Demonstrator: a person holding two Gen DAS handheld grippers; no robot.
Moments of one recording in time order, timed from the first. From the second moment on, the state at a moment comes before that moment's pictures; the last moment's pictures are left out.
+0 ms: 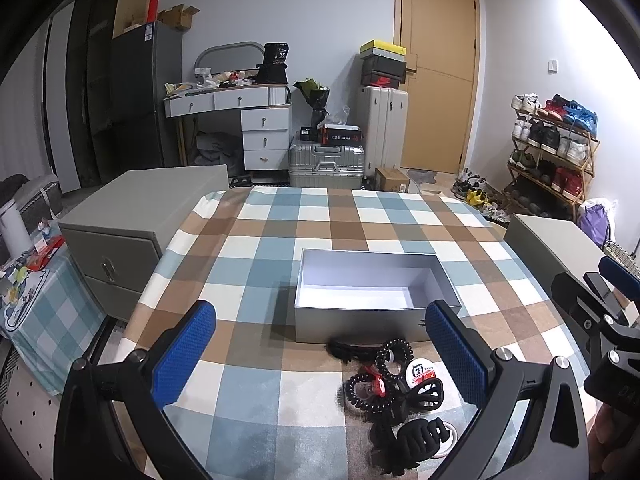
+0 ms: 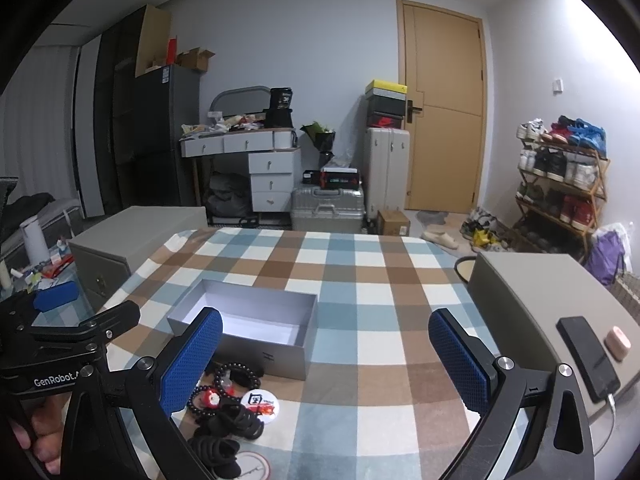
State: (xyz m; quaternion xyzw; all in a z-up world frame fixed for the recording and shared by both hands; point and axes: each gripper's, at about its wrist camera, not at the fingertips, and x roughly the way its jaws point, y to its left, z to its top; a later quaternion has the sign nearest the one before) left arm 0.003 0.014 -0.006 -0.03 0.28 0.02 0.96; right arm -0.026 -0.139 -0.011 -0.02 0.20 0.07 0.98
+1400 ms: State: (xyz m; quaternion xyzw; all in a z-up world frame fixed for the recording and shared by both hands) left arm 0.001 0.011 -0.010 -0.03 0.29 0.02 0.96; right arm -0.028 -0.140 -0.010 -0.02 0.20 0.07 0.98
